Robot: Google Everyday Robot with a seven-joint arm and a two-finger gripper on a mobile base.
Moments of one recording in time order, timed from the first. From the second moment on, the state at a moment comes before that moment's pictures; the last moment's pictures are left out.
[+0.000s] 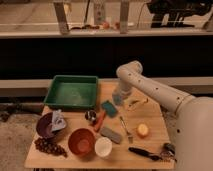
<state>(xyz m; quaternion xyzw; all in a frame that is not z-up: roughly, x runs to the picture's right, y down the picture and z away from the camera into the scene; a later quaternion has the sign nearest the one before) 0.104 0.062 0.882 -0.29 -0.12 -0.23 0.92</state>
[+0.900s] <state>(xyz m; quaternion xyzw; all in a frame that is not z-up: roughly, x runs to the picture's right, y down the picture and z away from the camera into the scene) 0.067 0.061 0.885 -0.29 -0.15 -0.24 0.92</state>
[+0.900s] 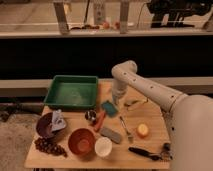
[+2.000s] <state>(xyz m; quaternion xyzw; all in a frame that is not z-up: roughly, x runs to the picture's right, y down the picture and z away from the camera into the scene) 0.050 0.081 0.895 -0.28 -0.16 -0.26 0.91</state>
